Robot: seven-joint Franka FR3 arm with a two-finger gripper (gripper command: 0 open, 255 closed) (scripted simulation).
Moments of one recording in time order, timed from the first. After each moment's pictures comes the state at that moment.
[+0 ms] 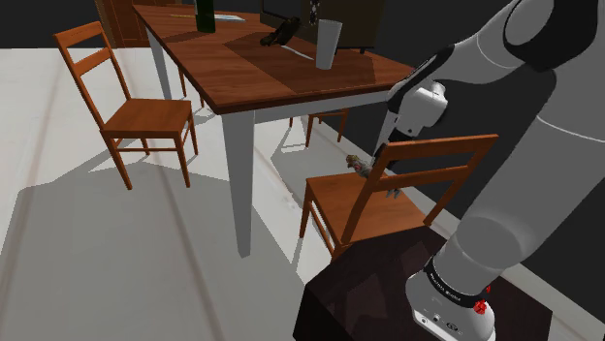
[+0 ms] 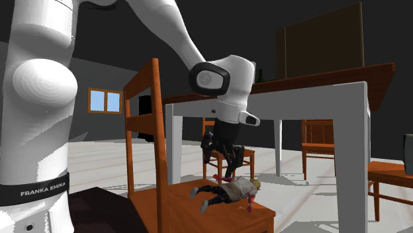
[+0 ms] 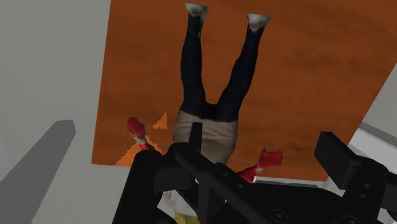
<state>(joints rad) -0.12 0.07 -0.58 -2.45 0.42 2.32 -0.83</state>
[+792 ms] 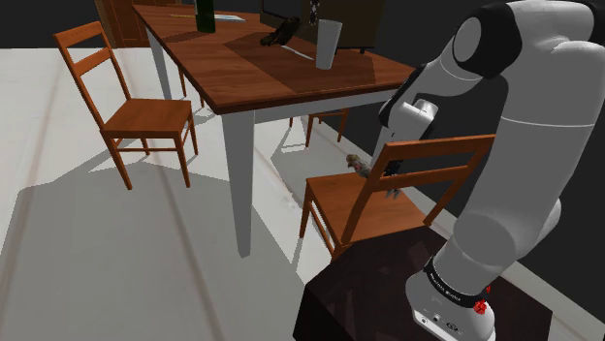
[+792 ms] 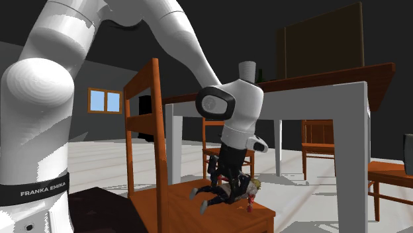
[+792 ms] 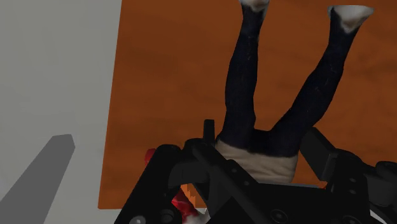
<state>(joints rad) -0.19 0.30 -0.53 -2.38 0.65 2.37 -1.03</state>
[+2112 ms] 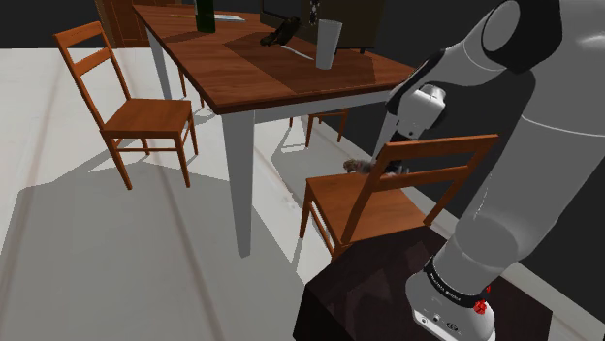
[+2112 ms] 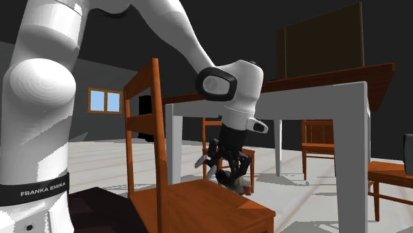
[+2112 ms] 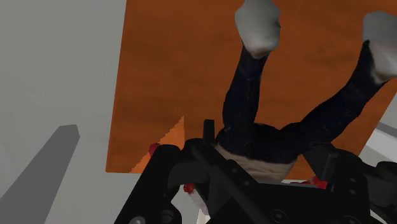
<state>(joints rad) -0.15 0.16 -0.58 -2.39 0.50 2.30 -0.91</state>
